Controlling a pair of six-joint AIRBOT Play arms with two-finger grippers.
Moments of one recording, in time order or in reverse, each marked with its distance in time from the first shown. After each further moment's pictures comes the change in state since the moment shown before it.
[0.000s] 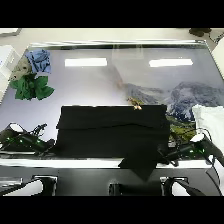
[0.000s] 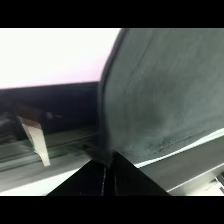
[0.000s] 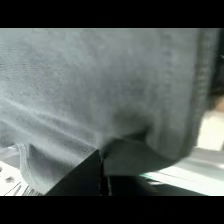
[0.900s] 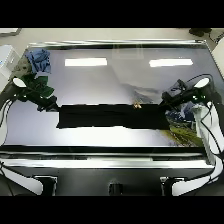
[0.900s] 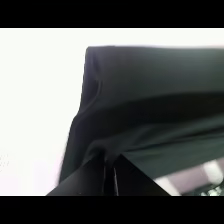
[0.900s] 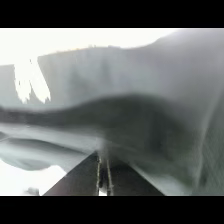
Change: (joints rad) left arm -0.178 -0.530 0.990 -0.066 -0.119 -0.184; right arm 0.140 -0.562 1.039 0.074 0.022 0.149
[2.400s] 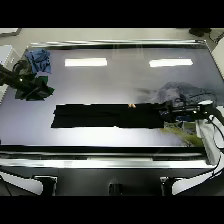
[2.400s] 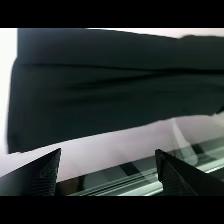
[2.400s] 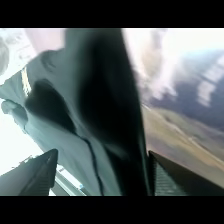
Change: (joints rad) left arm 0.014 0.100 0.309 -0.055 -0.305 -0.110; right arm -0.145 -0.072 -0.269 0.323 -0.050 -0.283
